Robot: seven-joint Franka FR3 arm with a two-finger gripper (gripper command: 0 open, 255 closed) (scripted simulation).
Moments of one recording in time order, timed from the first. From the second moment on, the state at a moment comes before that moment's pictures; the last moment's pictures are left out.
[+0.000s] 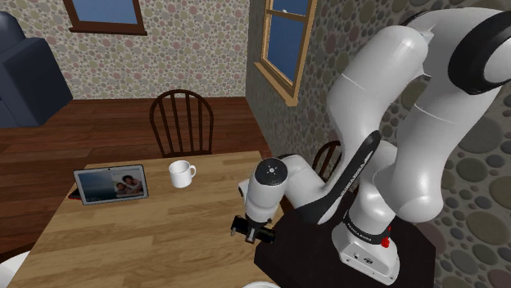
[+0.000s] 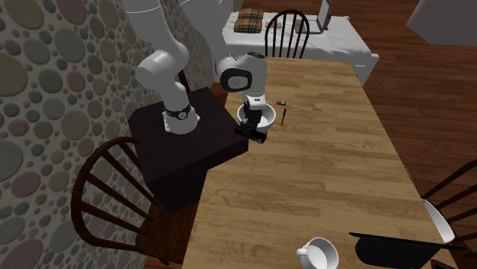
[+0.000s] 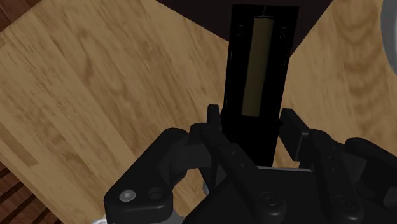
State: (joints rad) arm 0.68 -0.08 0.07 -2.84 -0.54 2.75 0.82
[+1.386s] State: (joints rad) arm 0.98 0.12 0.36 -2.63 -0.47 2.61 1.35
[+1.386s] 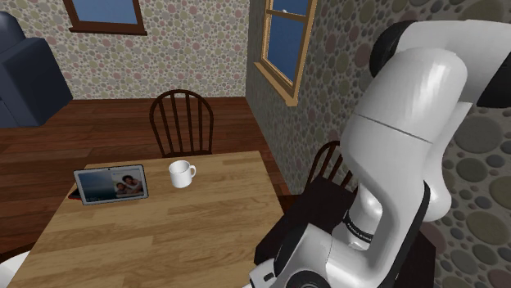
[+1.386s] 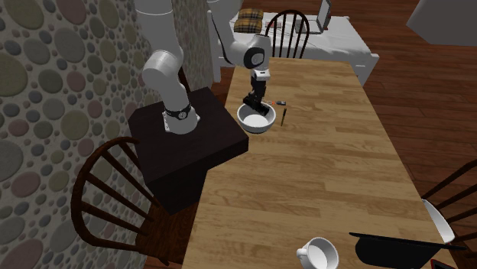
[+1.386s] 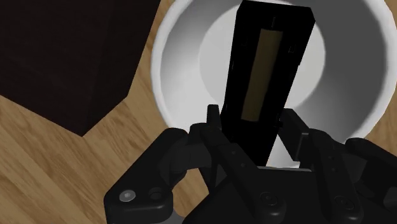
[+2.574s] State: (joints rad) arm 1.03 0.29 0.28 -2.58 -0.69 2.70 1.52
